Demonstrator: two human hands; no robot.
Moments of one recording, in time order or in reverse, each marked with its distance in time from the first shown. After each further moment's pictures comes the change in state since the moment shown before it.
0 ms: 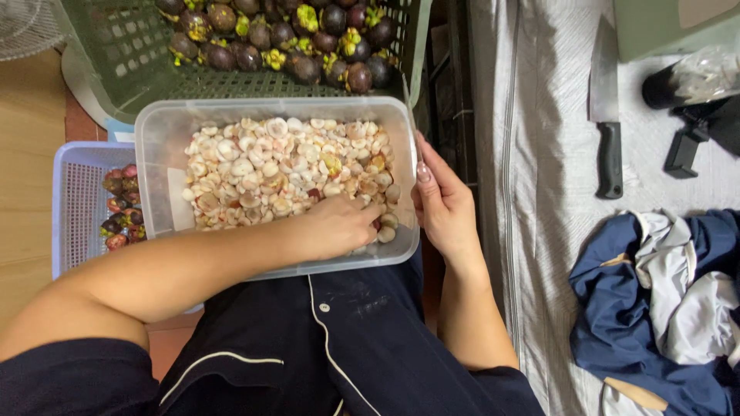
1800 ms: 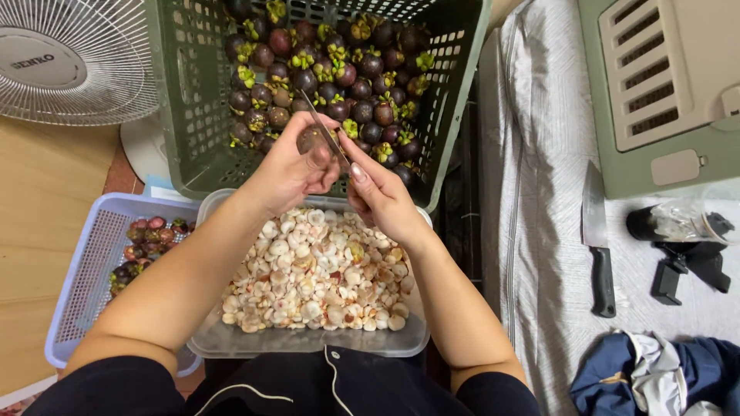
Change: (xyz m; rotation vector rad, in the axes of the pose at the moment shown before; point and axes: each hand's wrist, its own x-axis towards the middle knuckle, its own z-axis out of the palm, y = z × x) left_hand -0.042 -0.145 -0.128 -1.718 0.927 -0.293; right_hand 0.145 -0.060 0.103 0.058 -0.612 -0.004
